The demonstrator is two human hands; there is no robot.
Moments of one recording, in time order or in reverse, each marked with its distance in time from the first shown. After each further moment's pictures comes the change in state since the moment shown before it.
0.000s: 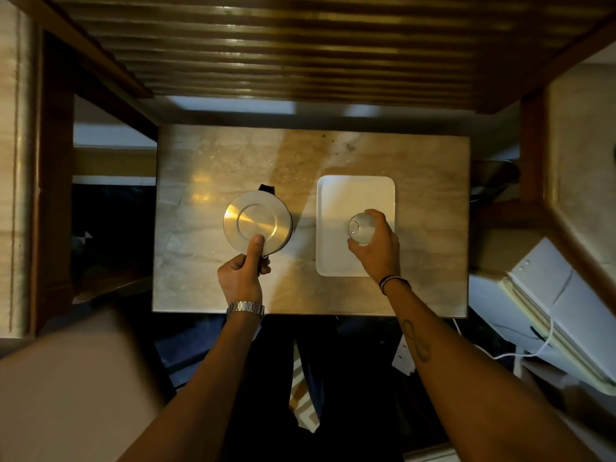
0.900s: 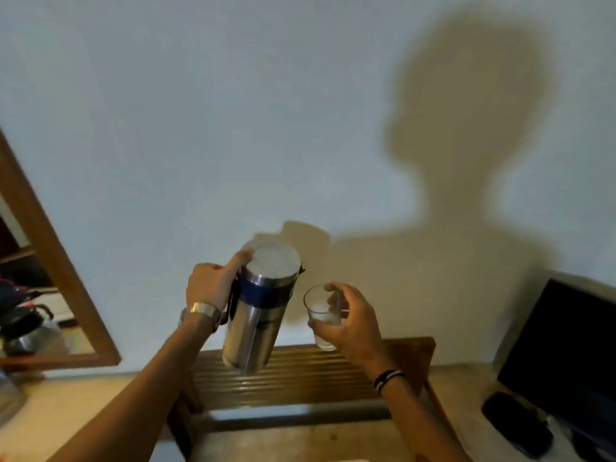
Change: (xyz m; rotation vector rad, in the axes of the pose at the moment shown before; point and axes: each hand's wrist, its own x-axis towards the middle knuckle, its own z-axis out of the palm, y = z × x) left_hand -0.220 0.562 -0.084 0.093 -0.108 0.895; right_hand -0.198 -0.396 -0.332 0.326 0.321 -0.868
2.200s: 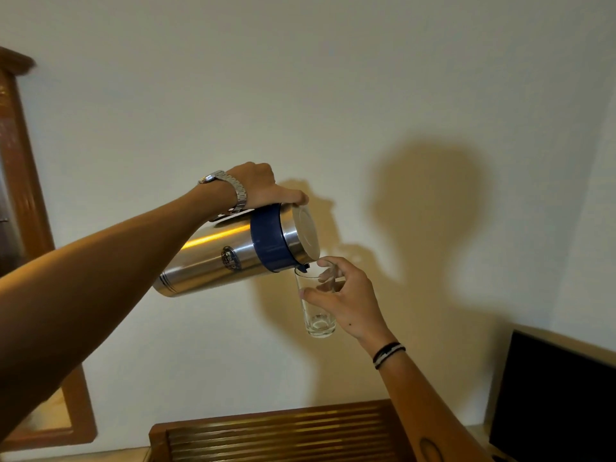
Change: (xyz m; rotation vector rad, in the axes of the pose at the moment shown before) left_hand 0.034 0.305 -0.049 0.821 -0.308 0.732; right_hand 0.030 -0.178 -0.059 0.129 0.117 -0.056
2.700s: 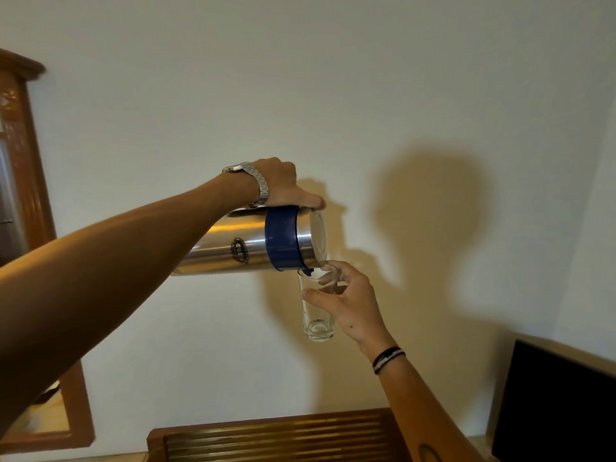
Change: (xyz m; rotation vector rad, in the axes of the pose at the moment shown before) left_hand 0.014 0.026 -0.009 0.172 0.010 0.060; right_hand 0.001 -0.005 0.000 0.074 0.002 0.025
